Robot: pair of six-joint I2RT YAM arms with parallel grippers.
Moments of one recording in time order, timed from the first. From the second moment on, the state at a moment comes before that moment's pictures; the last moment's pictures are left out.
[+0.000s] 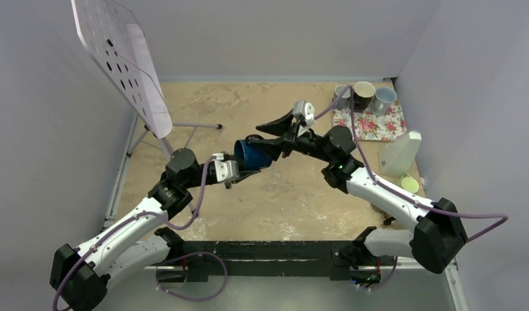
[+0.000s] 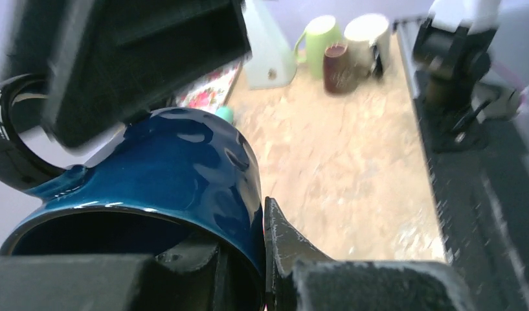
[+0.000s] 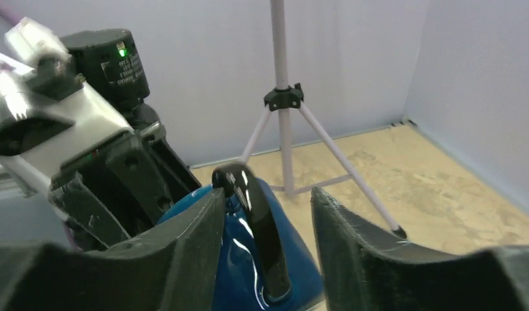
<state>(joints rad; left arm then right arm) -0.64 0.88 0.58 0.35 0.74 0.22 0.68 1.25 0.81 0.80 -0.62 0.29</state>
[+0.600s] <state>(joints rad) -0.64 0.88 0.59 -0.59 0.45 1.76 0.93 1.49 1.51 -0.30 -0.05 0.15</state>
